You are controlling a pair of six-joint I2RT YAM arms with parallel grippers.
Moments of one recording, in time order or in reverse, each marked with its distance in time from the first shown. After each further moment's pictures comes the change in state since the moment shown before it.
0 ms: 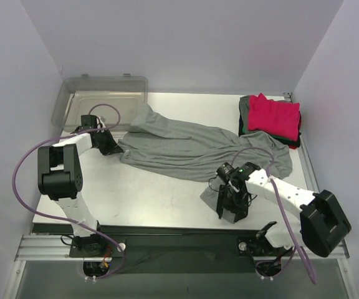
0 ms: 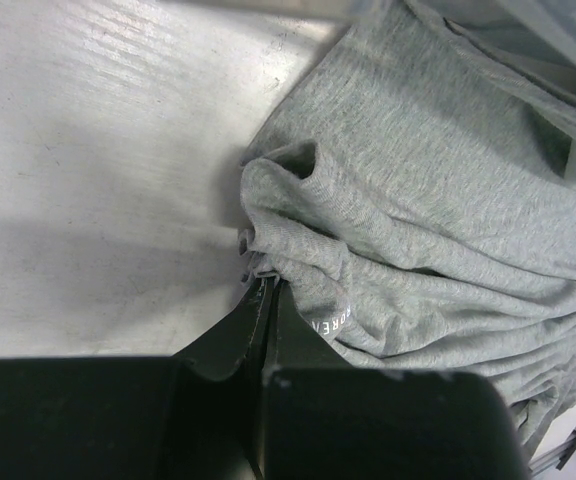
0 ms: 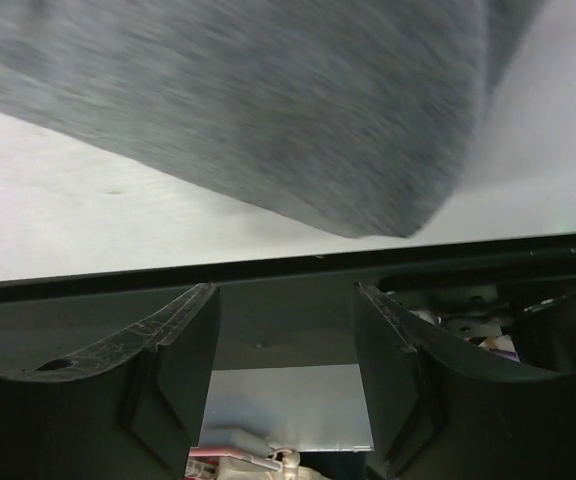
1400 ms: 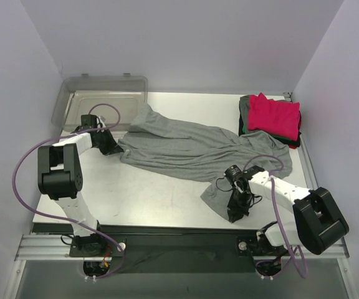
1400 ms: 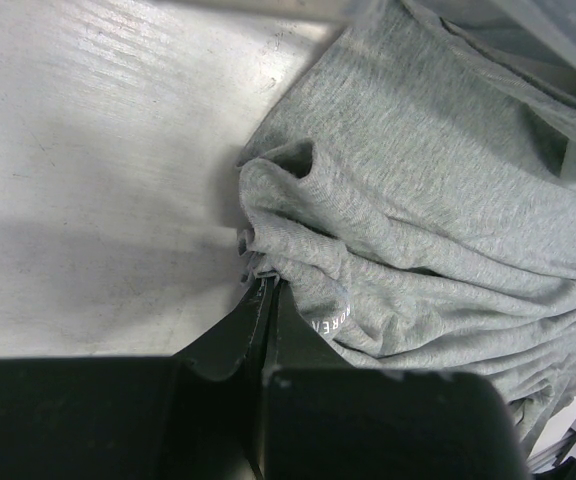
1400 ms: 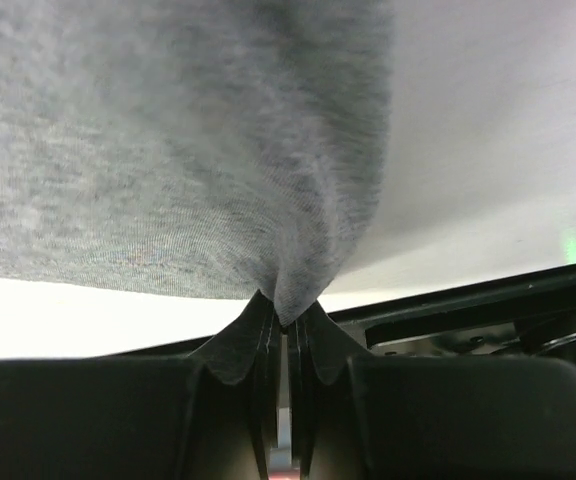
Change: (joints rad) left arm 0.001 0.002 0.000 0.003 0.007 -0.004; right arm -0.137 0.004 -0.150 0.105 0.016 0.094
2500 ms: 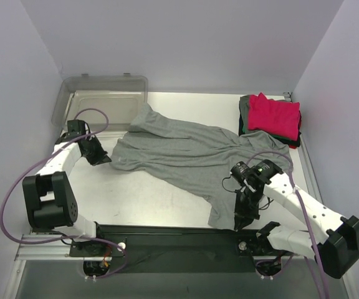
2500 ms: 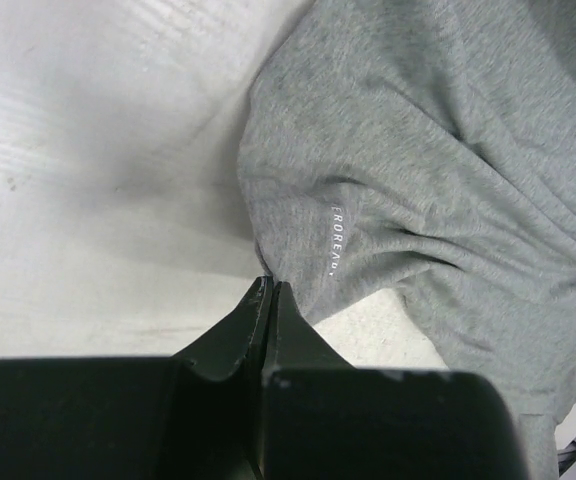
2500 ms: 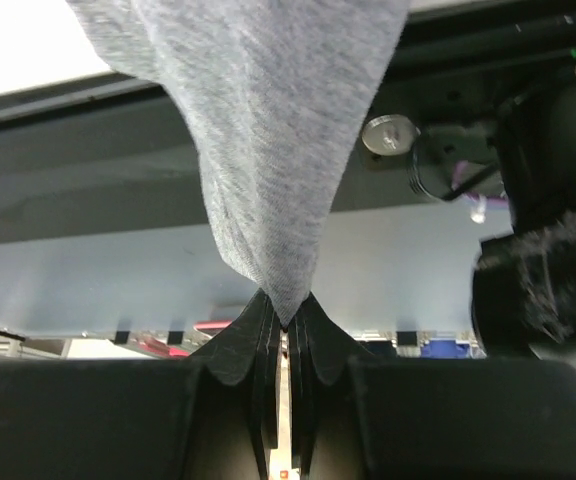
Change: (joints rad) left arm 0.056 -0.312 -0.118 -0.269 -0.118 0.010; right arm 0.088 -0.215 0.242 -0.491 -0.186 -0.082
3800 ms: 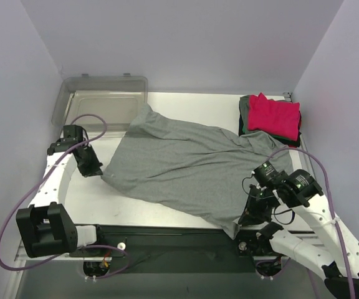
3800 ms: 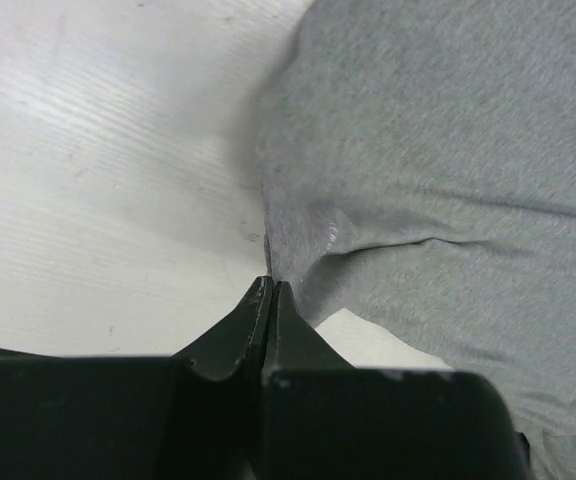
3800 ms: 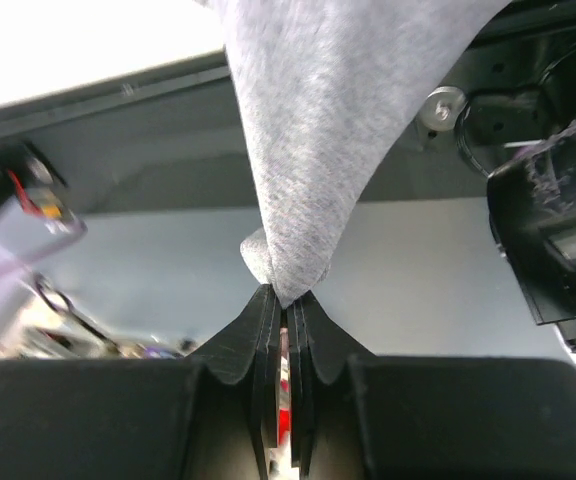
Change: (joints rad) left arm -0.005 -0.285 -0.026 -0.337 -0.179 0.068; right arm -0.008 -0.263 0.187 -0.137 0.008 0.112
